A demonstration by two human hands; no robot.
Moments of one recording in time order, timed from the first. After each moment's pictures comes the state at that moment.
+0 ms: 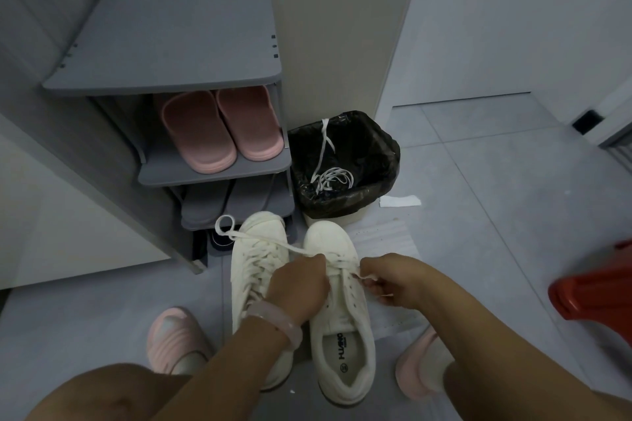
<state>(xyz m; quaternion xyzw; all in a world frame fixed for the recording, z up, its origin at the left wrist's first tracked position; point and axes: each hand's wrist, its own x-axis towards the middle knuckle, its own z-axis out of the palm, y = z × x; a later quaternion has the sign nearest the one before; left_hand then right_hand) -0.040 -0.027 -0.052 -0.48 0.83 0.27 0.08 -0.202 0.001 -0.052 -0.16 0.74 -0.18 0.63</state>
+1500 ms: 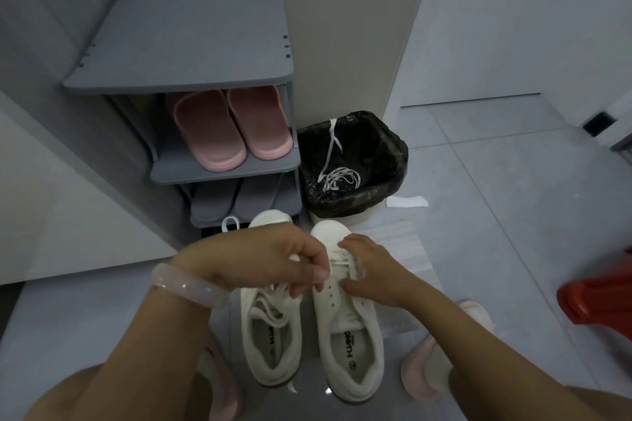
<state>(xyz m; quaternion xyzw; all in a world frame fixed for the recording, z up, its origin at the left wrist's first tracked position) 0.011 -0.061 0.062 -0.28 0.74 0.61 0.08 -0.185 -0.002 -0.070 -0.65 0.66 -0.08 0.37</state>
